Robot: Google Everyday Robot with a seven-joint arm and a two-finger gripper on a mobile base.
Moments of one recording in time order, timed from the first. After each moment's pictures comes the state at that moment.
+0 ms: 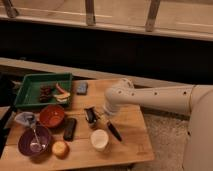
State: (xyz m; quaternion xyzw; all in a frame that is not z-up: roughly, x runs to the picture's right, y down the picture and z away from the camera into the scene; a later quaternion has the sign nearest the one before) arm 0.016 0.170 0.793 -0.35 0.00 0.32 0.88
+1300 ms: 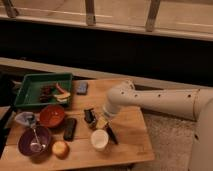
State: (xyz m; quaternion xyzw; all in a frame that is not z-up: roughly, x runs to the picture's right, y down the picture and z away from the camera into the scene) arm 0.004 0.172 0.786 -0.36 -0.05 0.32 0.88
